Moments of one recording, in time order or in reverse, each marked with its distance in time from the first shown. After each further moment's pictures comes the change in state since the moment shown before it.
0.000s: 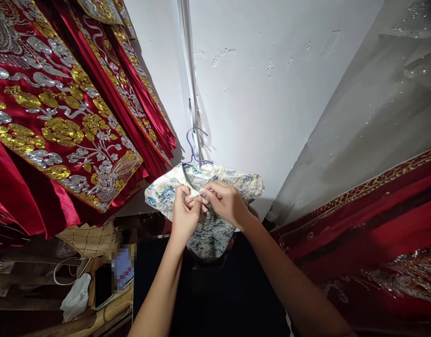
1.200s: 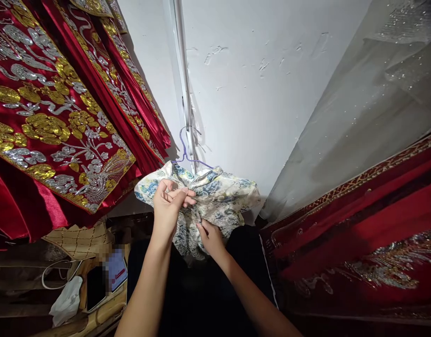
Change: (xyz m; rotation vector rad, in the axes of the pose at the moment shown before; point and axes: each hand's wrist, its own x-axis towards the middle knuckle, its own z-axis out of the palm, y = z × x) left_hand 0.005 0.031 -0.008 -0.138 0.072 0.024; right_hand -0.146 0.064 0.128 -0.027 -0.027 0.490
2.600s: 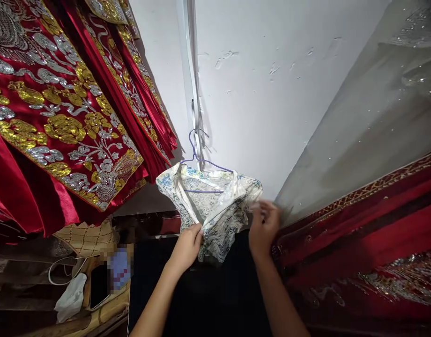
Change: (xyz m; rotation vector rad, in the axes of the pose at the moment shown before) left_hand -0.063 -0.087 -0.042 0.992 -0.428 -0.116; right_hand 0.030 -0.017 -0.116 0.233 0.843 0.201
